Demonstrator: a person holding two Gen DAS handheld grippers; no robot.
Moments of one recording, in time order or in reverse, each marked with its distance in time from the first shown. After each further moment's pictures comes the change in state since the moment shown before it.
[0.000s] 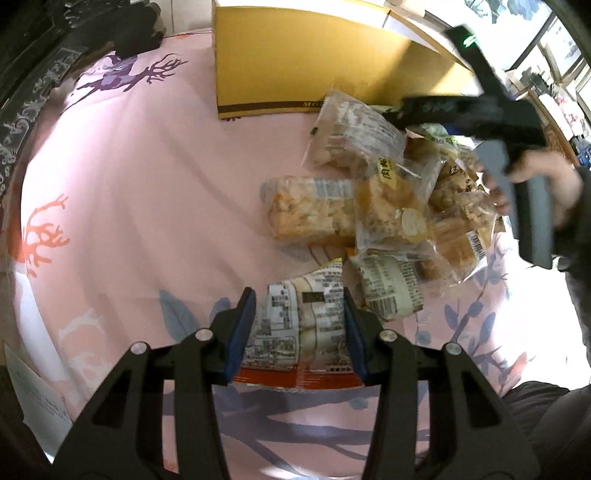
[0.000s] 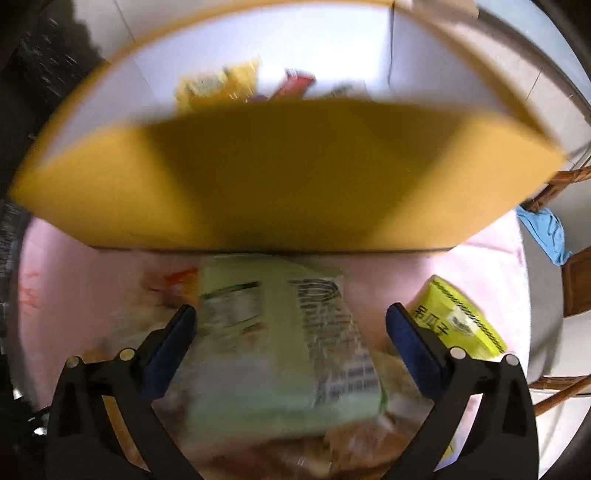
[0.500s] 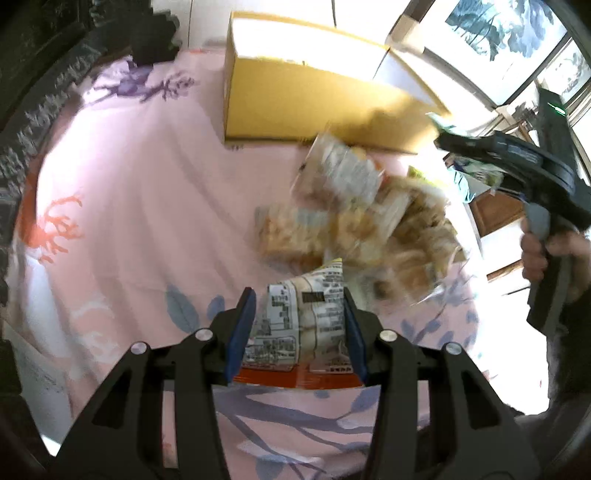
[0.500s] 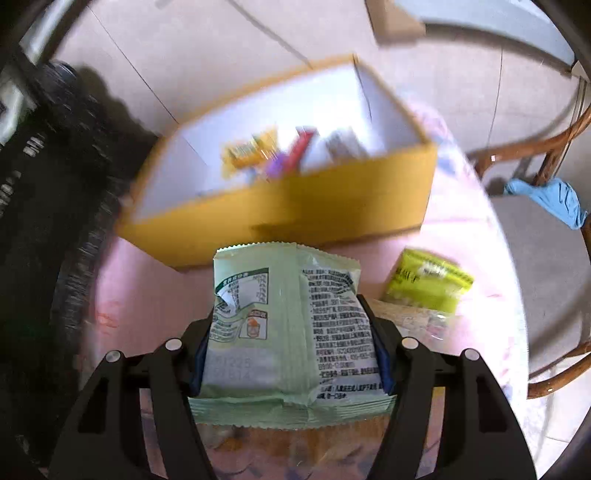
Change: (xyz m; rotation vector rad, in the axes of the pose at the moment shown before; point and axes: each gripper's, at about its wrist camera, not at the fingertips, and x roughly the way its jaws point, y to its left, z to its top) left arm -0.055 -0.005 0.010 -0.088 -0.071 -0.061; right arm -0.132 -0.032 -0.038 0.146 -0.220 0.252
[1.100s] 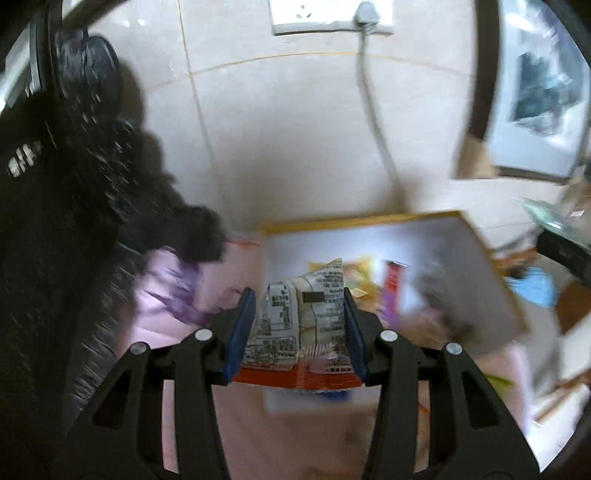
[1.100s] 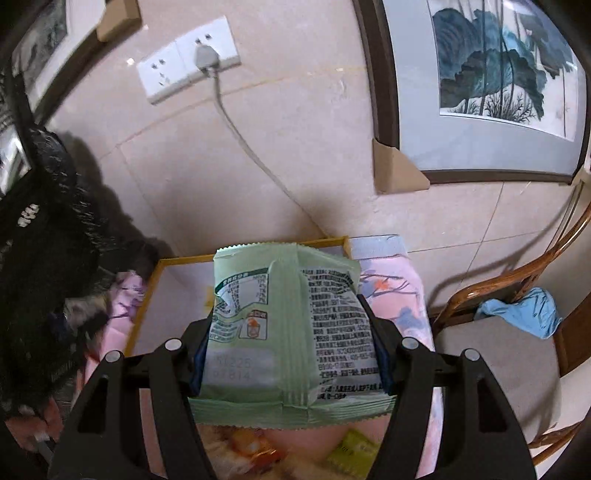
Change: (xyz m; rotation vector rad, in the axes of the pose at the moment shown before) left arm -0.009 -0.037 0.244 0.065 -0.380 0.436; right arm -0.009 0.003 0.159 -0.143 -0.236 -0.122
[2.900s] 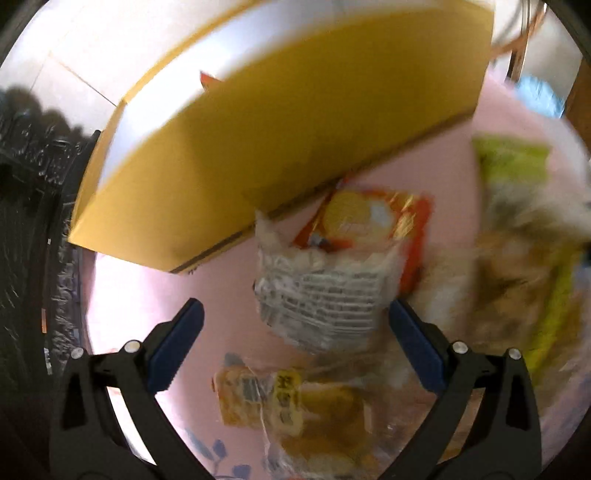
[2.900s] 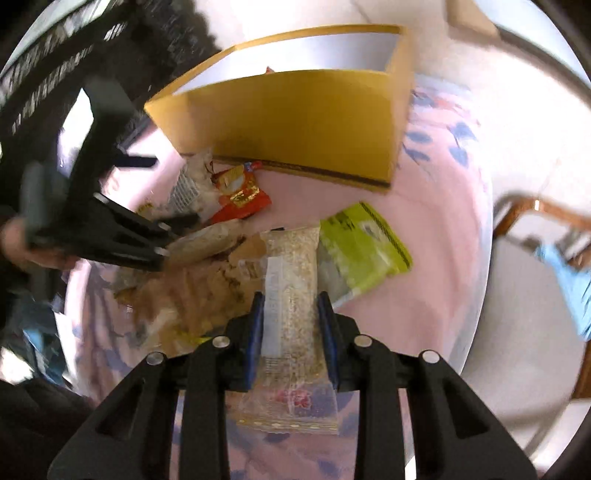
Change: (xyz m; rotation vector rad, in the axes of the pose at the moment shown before) left arm 0.036 -0.128 -0.198 0.438 0.380 0.037; right arm -0.020 -0.084 -0.211 -0.255 0.406 0.333
